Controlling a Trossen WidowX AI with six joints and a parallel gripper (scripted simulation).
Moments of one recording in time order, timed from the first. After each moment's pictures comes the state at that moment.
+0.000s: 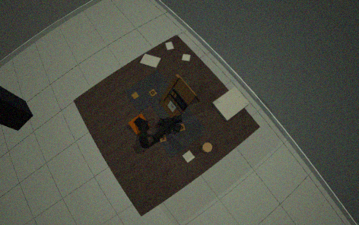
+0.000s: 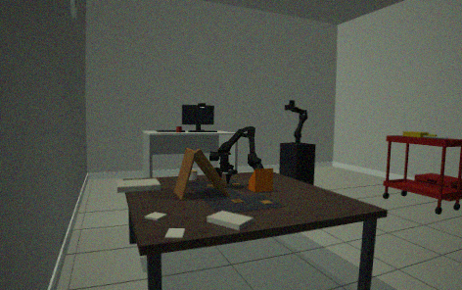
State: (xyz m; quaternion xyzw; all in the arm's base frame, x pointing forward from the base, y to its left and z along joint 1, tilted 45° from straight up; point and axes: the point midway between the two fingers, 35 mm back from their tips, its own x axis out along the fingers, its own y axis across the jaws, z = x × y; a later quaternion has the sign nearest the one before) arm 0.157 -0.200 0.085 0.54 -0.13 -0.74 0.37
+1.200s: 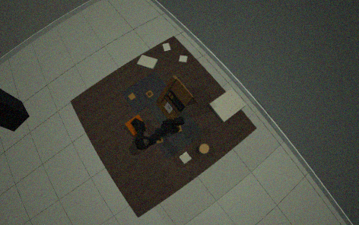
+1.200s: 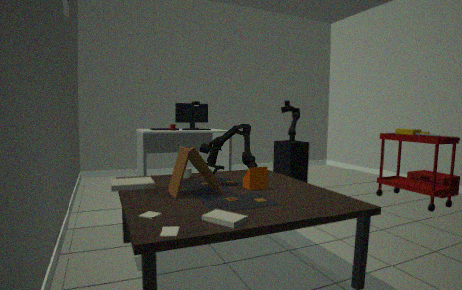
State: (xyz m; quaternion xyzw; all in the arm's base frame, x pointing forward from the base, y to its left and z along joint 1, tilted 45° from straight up) arm 0.217 -0.205 0.123 0.44 0.11 -0.65 0.61
